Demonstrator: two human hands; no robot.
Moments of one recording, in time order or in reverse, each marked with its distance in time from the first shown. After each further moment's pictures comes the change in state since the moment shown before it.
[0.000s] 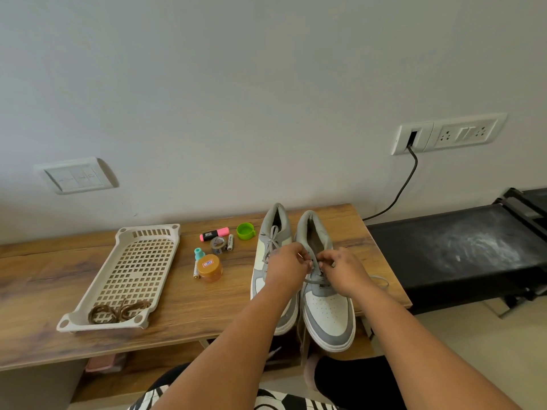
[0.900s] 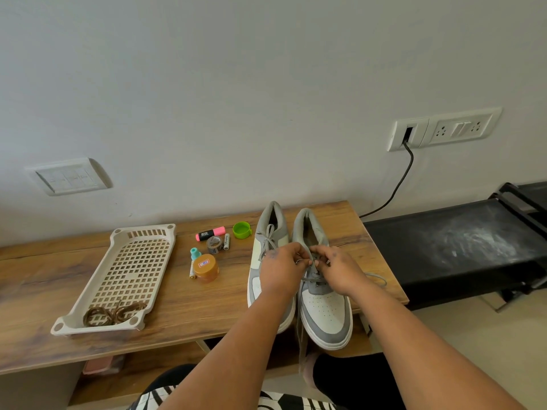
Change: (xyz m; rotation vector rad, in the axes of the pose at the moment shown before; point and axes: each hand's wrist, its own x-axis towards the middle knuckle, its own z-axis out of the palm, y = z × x) left_hand -0.005 -0.008 0.008 0.096 0.118 0.129; right_hand 0.000 0.001 -0.002 0.068 -0.045 -0.061
